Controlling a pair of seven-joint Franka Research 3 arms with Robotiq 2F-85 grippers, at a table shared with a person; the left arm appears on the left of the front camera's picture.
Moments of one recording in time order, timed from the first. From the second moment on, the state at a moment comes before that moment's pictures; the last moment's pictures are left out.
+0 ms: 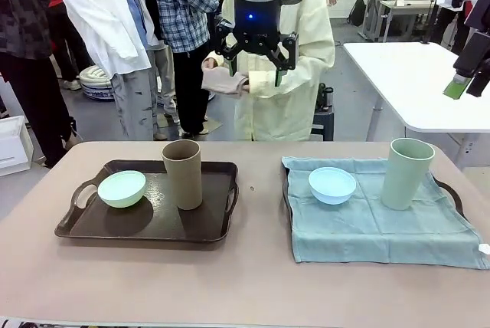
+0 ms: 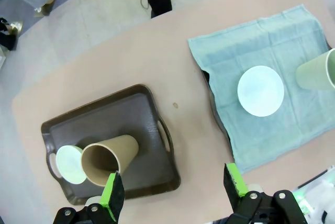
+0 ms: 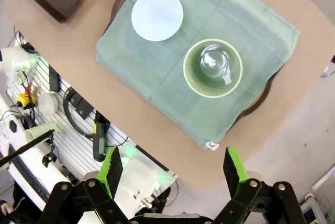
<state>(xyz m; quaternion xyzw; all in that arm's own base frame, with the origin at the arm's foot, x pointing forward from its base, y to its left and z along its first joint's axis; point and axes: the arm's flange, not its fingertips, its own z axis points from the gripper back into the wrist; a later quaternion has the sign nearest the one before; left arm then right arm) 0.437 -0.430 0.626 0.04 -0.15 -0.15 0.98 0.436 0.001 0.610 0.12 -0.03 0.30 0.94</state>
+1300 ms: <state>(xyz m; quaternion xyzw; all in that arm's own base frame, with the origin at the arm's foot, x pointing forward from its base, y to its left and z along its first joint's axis) 0.417 -0.115 0.593 -0.18 -0.04 -0.01 0.98 0.398 -0.097 0.576 0.17 0.00 0.10 0.98</state>
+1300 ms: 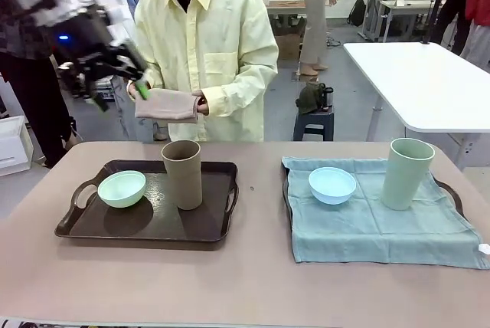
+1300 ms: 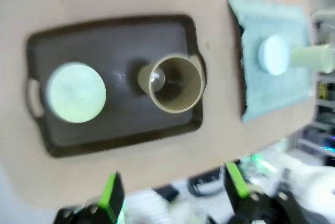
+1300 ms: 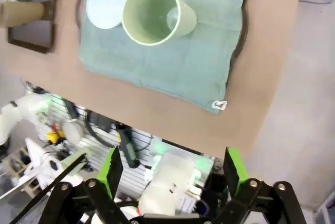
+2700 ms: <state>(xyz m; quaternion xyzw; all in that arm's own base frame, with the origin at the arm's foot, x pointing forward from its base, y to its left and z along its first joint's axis) 0.353 0.017 0.570 -0.35 -0.10 0.08 0.93 0.379 -0.187 0.547 0.48 -0.01 0.12 0.87</state>
